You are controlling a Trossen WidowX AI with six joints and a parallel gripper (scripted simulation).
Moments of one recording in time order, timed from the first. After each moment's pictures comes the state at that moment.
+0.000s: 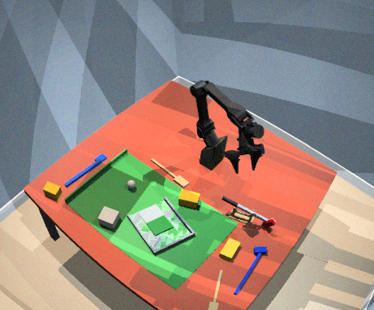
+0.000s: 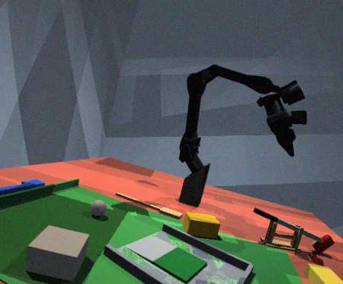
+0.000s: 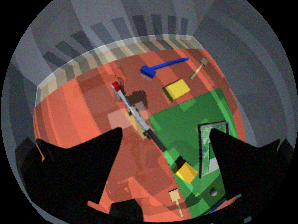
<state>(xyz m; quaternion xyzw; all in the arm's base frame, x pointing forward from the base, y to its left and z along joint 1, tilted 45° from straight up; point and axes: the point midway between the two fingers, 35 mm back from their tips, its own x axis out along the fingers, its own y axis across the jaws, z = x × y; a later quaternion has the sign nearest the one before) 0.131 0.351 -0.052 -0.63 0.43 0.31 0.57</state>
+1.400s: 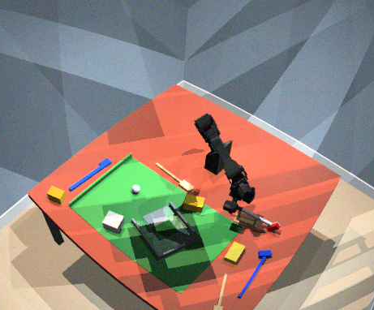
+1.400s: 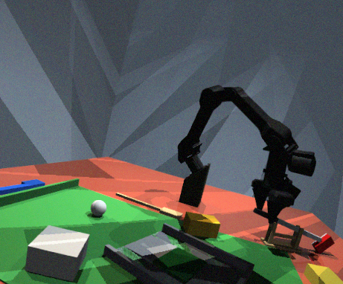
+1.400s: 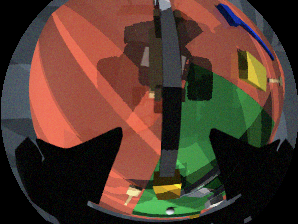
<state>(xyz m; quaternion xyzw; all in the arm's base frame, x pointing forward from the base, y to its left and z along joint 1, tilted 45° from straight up) 0.198 0.204 -0.187 -0.72 0.55 0.38 0.19</state>
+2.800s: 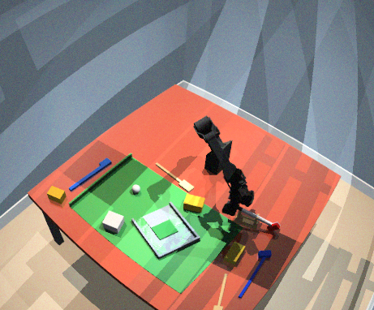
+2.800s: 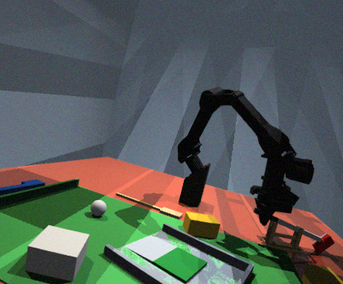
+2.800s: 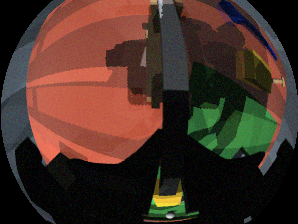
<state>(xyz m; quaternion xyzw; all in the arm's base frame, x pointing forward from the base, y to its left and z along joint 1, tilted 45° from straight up) 0.201 0.188 -0.204 -0.72 0.55 0.38 0.19</state>
